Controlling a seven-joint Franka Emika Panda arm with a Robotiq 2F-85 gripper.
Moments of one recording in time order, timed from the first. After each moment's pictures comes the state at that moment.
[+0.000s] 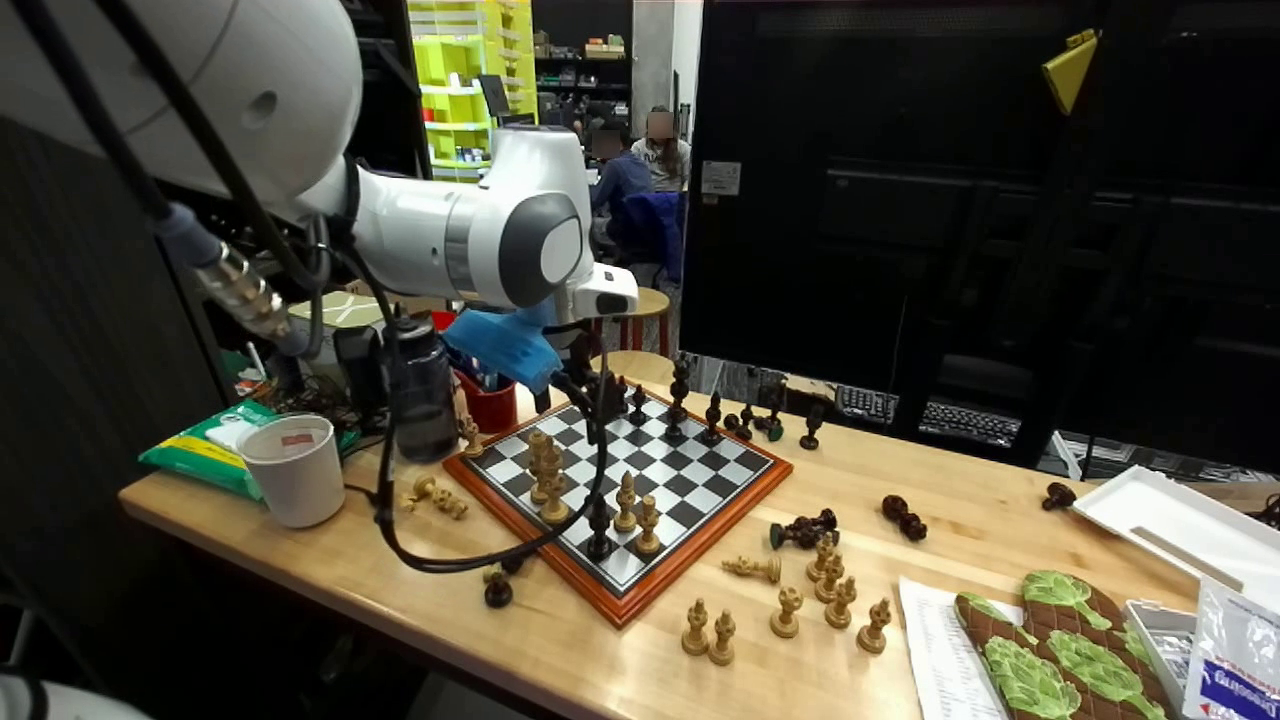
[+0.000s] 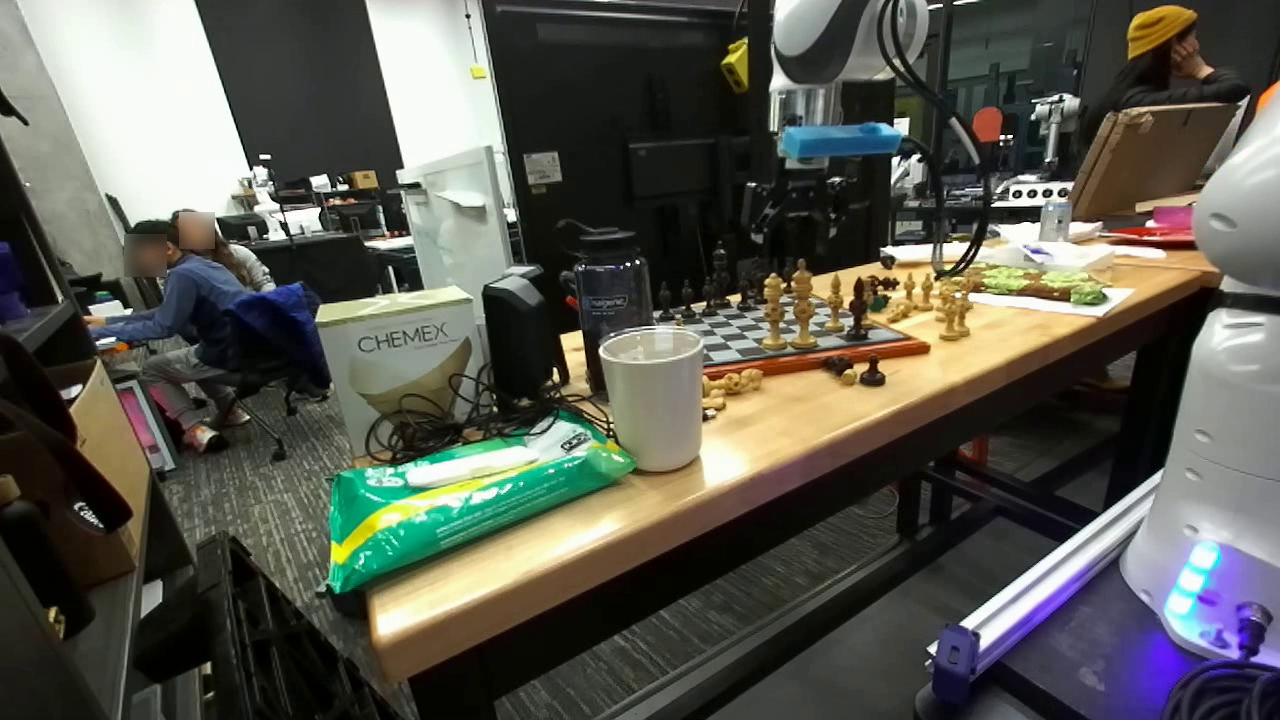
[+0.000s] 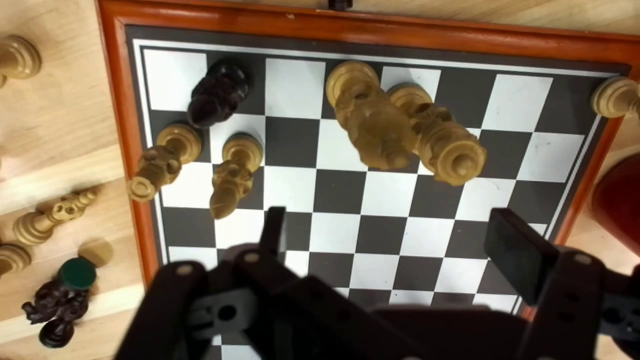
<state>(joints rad) 0.00 -0.29 0.07 -2.43 0.00 2.27 0.38</state>
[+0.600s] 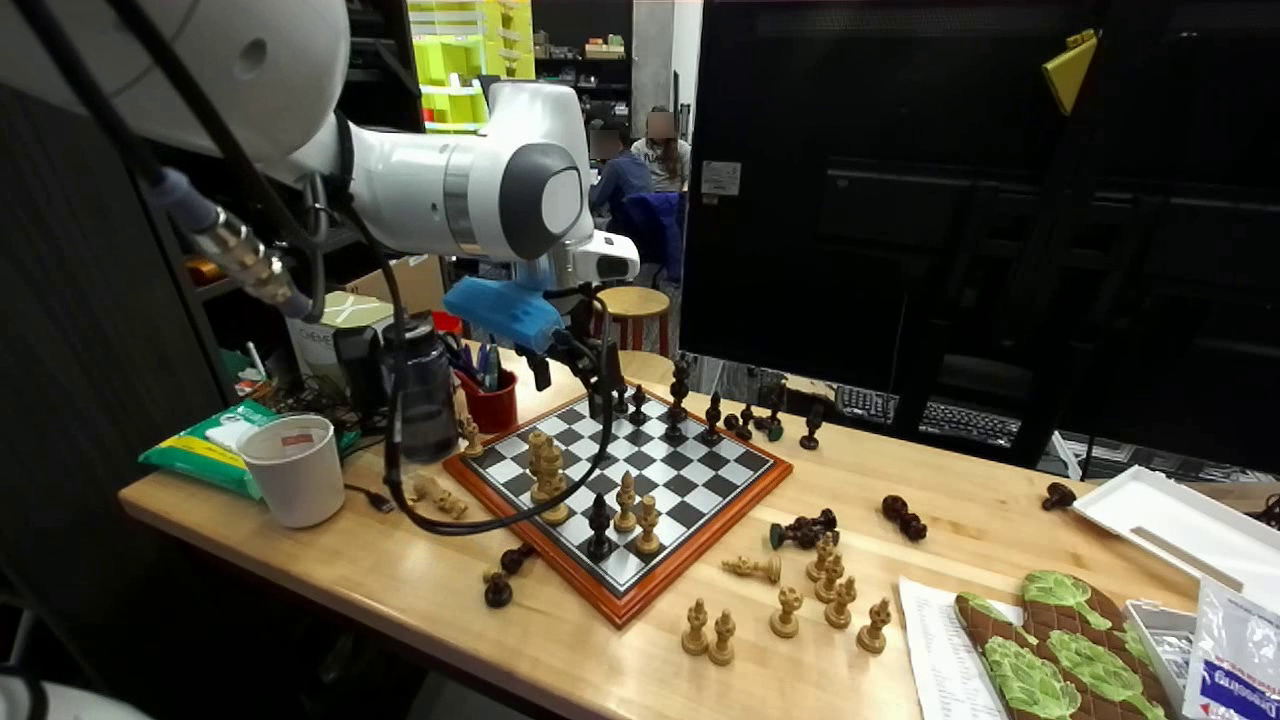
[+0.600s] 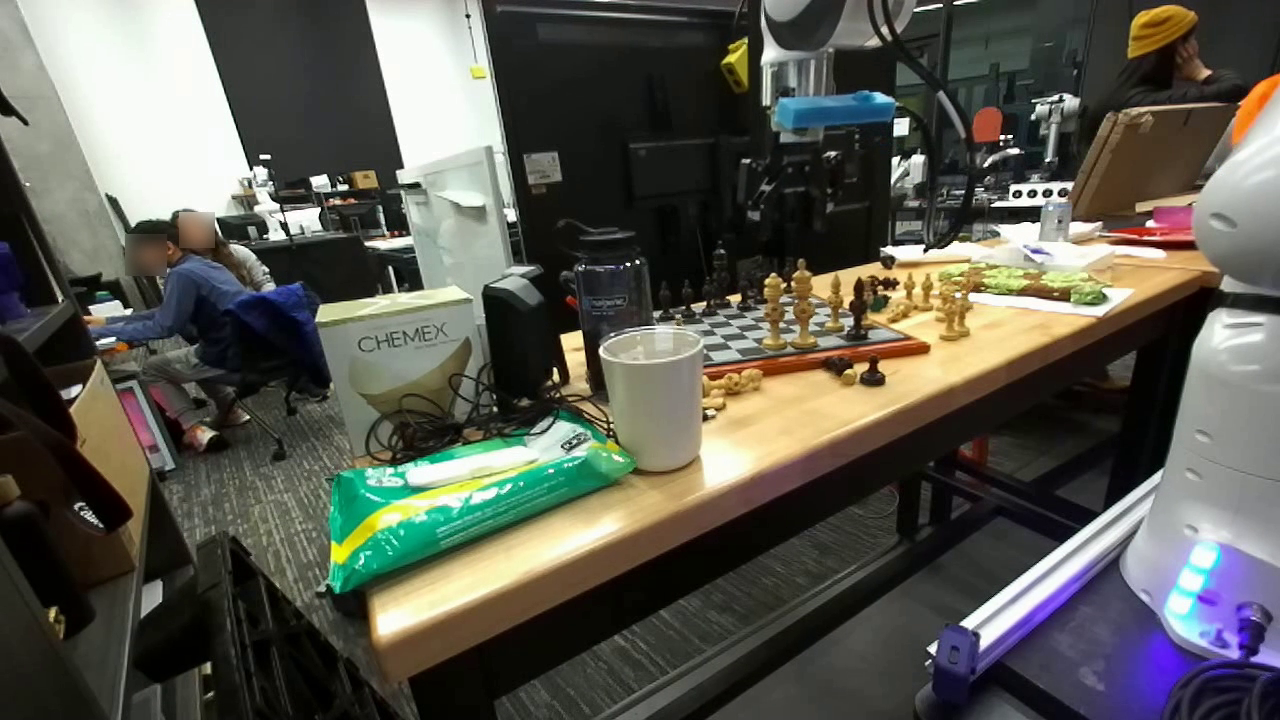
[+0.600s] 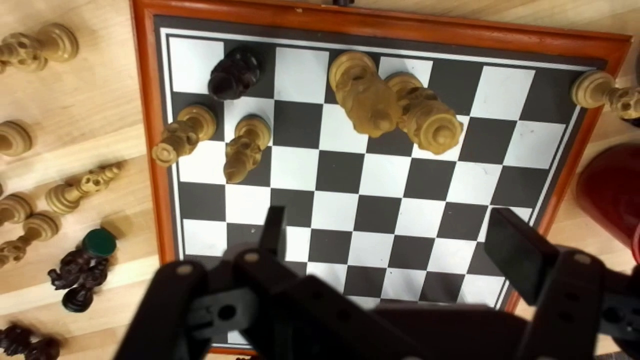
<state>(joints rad) 0.00 -0.29 0.07 -2.33 -0.03 2.15 0.38</state>
